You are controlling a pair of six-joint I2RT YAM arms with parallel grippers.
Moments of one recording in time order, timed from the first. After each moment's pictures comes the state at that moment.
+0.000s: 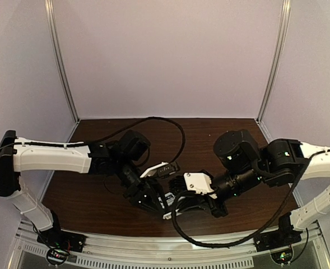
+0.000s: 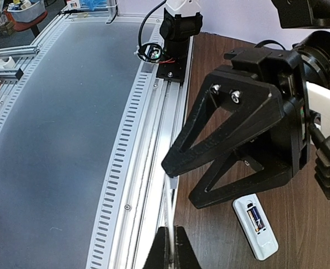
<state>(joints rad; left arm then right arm) -1.03 1.57 1.07 -0.31 1.27 -0.09 1.33 1.25 1.19 -0.62 -0.28 -0.28</state>
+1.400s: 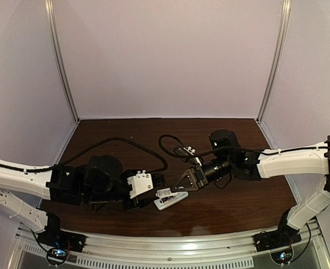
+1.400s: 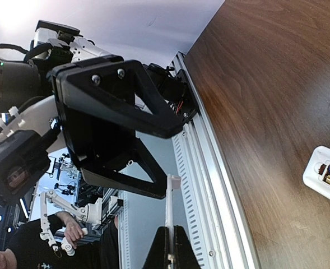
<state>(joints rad) -1.32 1.19 0.80 -0.14 -0.23 0.35 0.89 1.47 0.85 0.16 -0.92 0.71</state>
